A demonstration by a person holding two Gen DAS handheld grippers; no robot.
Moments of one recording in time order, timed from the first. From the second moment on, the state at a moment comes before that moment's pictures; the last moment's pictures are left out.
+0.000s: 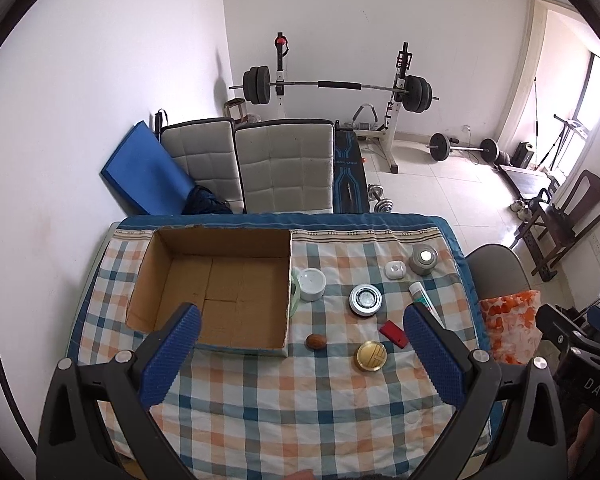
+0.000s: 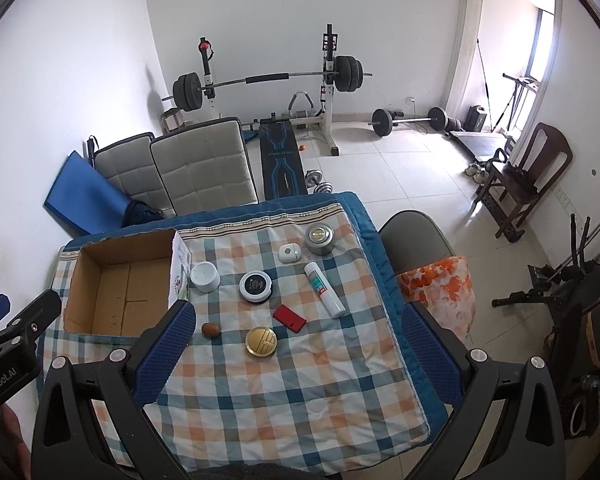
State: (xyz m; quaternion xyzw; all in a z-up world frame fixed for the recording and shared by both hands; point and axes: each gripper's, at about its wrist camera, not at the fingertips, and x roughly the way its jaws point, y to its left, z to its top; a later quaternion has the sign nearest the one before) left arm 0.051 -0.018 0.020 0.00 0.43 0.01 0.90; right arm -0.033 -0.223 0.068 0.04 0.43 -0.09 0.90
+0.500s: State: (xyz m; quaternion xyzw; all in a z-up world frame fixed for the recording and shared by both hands) left arm 0.286 -0.090 -0.141 -0.02 0.57 -0.03 0.82; right arm 0.199 -0.335 -0.105 0.09 0.58 -0.08 0.81
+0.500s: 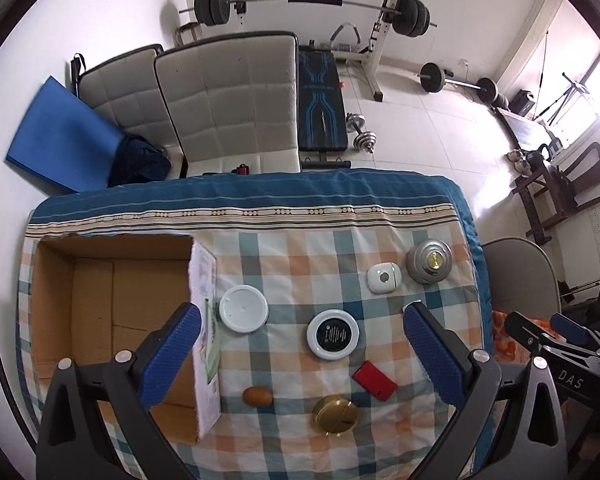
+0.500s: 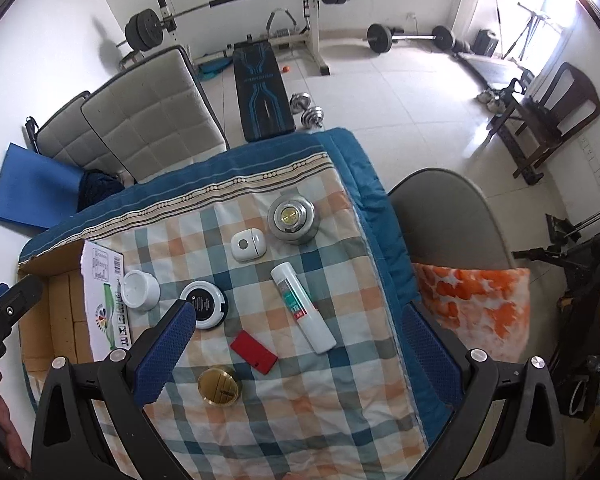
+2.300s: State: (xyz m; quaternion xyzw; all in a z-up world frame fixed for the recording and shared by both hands) left arm 0.238 -0.149 -0.381 0.01 0.72 -0.04 0.70; right arm 0.274 -0.365 -0.415 0.05 0.76 -0.08 0.65
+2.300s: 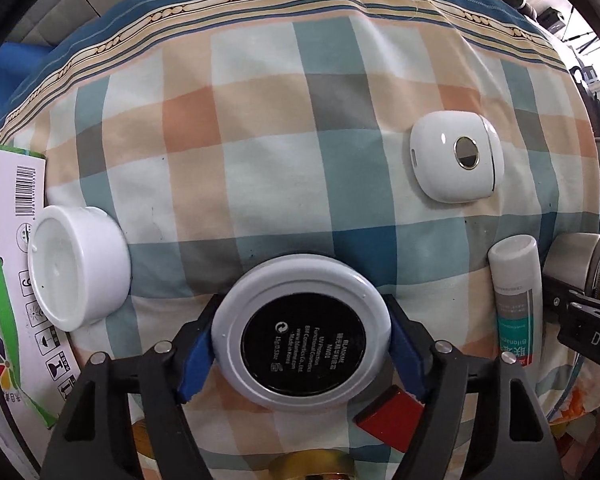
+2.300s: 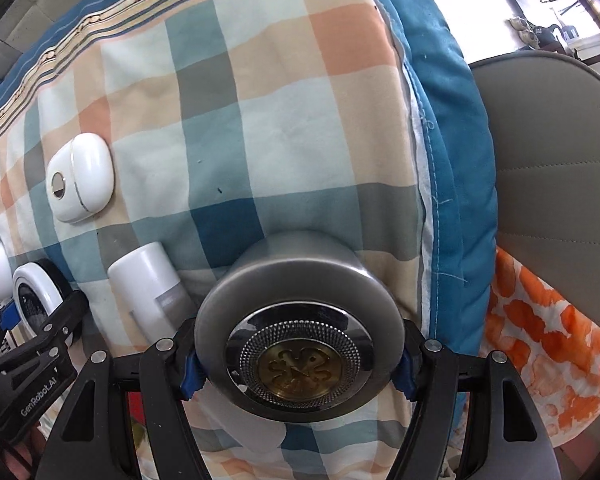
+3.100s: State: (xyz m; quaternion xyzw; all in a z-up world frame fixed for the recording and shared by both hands) left arm 0.161 -0.104 -0.252 0.00 0.66 -0.07 0.75; right arm 0.245 -0.354 -0.349 0.04 0.72 -0.04 0.69
